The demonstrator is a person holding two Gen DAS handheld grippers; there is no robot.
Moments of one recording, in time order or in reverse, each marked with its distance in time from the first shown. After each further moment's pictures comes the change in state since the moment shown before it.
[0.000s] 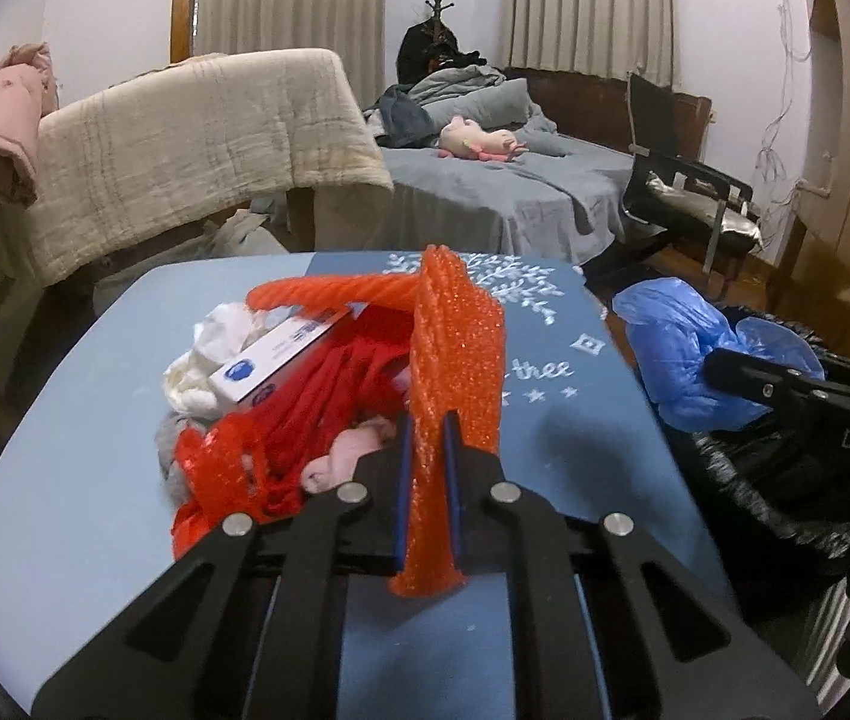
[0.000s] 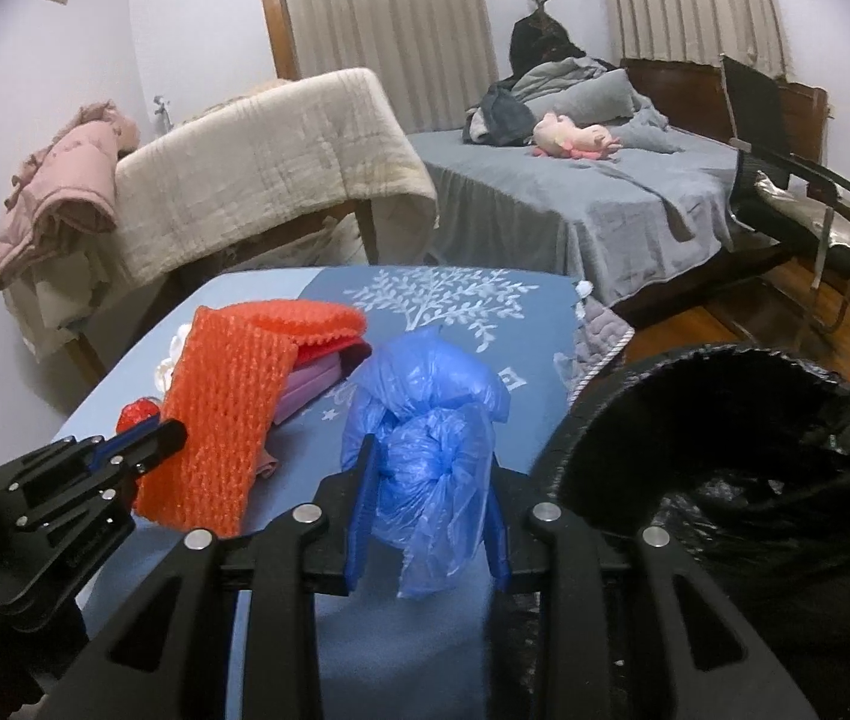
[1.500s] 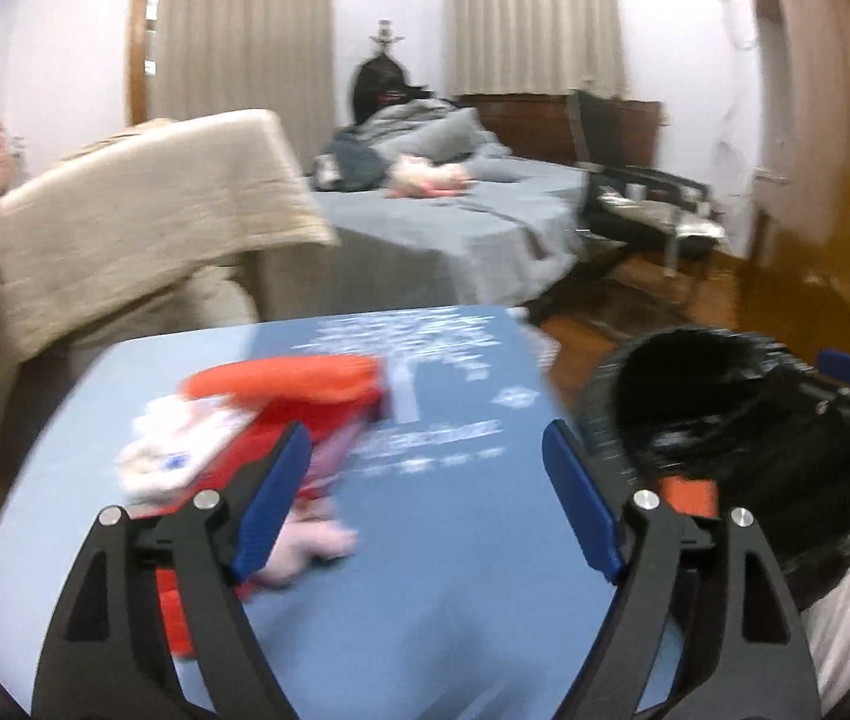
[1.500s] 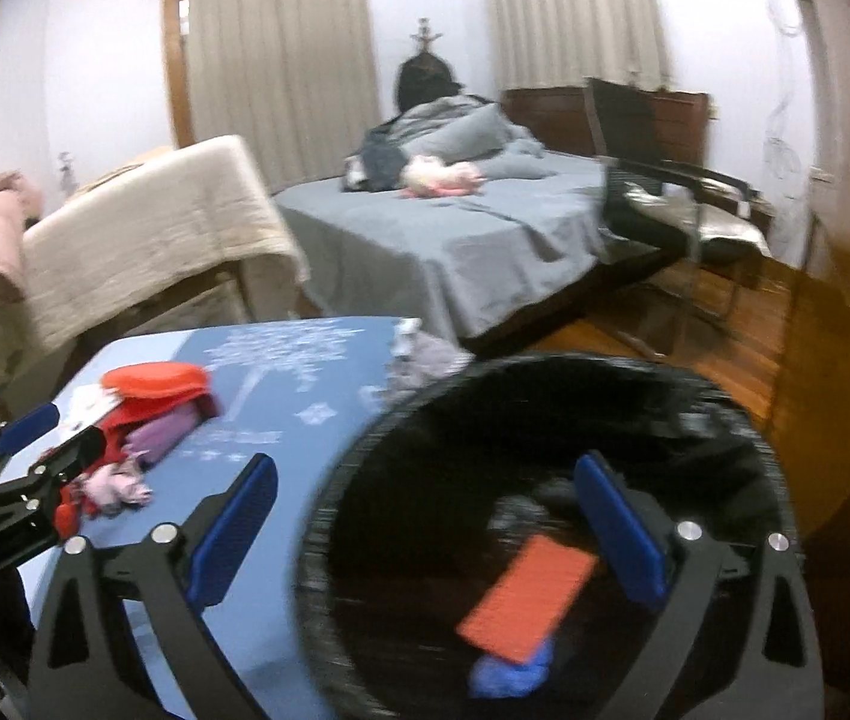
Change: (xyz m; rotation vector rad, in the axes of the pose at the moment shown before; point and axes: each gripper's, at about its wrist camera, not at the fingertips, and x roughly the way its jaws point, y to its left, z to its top) left arm -0.010 -0.044 0.027 0.095 -0.075 -0.017; right arm -0.058 -0.069 -0.006 0.102 -0.102 -0.210
